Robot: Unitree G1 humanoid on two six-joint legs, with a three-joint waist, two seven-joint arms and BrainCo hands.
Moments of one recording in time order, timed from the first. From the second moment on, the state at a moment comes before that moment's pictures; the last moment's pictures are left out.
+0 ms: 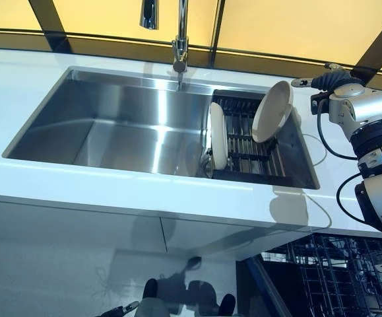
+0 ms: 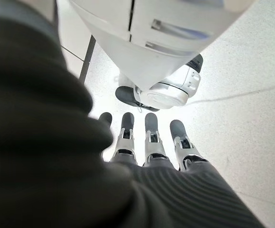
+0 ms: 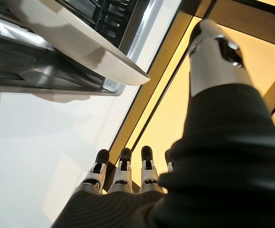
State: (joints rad) left arm 0.01 0.32 -0.24 1.27 -0.45 0.03 -0.14; right arm -1.34 -0.73 0.53 0.99 0.54 0.50 -0.23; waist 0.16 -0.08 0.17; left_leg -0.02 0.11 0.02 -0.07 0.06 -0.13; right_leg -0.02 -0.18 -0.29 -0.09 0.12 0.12
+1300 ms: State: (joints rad) left arm -0.01 0.33 -0.26 1.25 -0.49 0.01 -0.15; right arm -1.39 -0.73 0.57 0.99 0.56 0.51 -0.24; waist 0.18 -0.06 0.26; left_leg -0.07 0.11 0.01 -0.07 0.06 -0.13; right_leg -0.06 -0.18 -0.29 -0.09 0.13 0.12
